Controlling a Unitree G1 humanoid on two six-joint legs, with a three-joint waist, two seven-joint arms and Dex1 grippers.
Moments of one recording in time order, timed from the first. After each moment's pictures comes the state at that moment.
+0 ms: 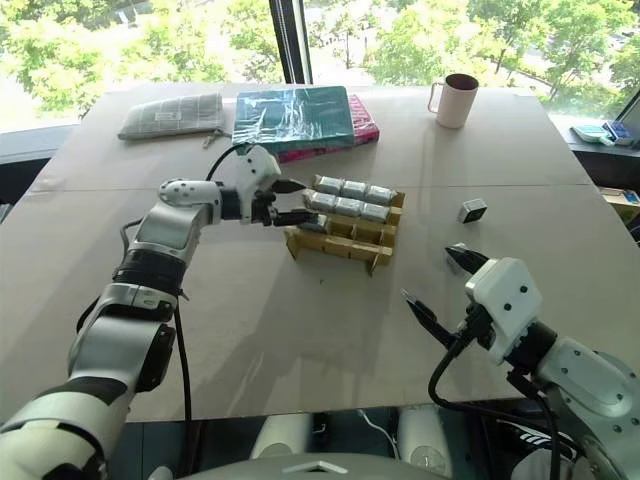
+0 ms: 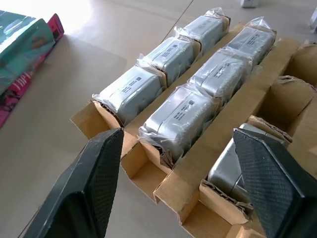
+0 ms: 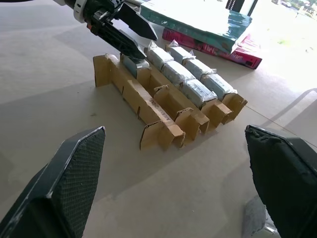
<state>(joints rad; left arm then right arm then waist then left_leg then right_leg) -0.85 0.52 -0.10 0.59 -0.14 0.23 -1.13 0.31 -0.66 -0.21 -0.99 0.53 0.54 0.43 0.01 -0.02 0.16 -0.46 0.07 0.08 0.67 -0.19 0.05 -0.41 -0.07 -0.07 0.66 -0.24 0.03</state>
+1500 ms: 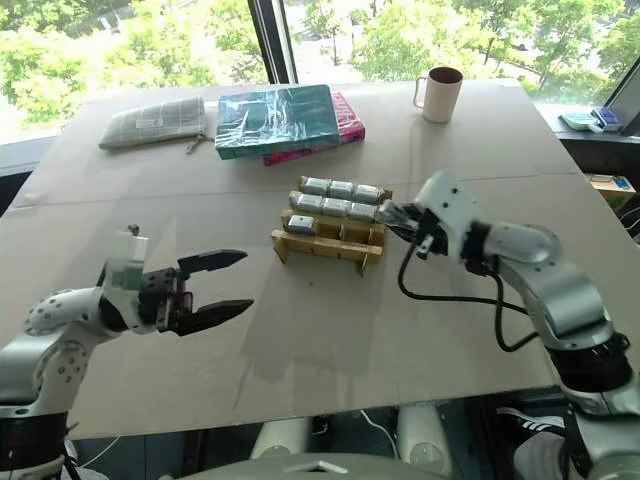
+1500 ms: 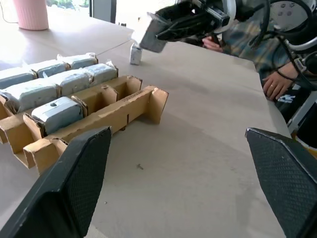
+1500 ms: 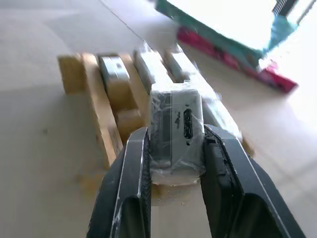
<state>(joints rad) 0.02 0.71 0.31 -0.26 -0.69 0.38 -1.24 -0.60 -0.57 0.23 -0.27 0.33 0.53 0.74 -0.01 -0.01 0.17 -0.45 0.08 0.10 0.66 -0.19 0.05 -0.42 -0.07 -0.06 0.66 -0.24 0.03</state>
